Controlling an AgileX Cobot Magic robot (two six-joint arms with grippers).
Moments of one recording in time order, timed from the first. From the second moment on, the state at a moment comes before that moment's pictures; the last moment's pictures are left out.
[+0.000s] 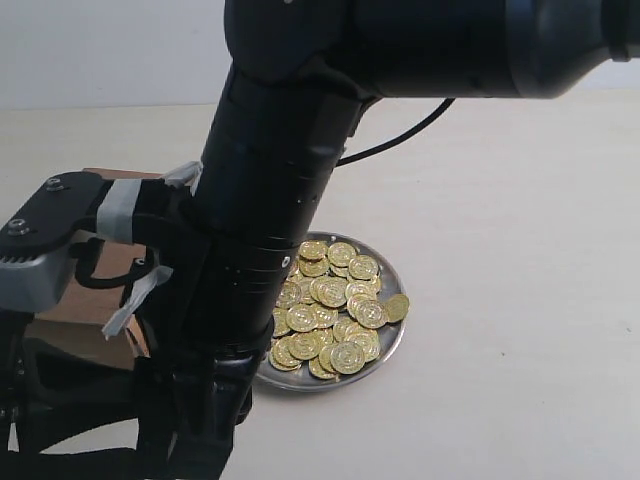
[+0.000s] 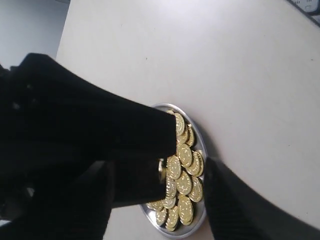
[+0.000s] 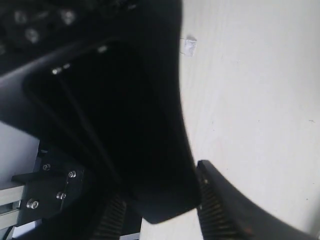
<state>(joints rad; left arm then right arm) -0.97 0.73 -0.28 -0.71 0.27 2.10 0.96 1.82 -1.41 0.63 1.22 -0.91</state>
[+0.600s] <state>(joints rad) -0.97 0.73 -0.29 -0.71 0.26 2.10 0.96 1.82 -1.41 0.64 1.22 -0.93</state>
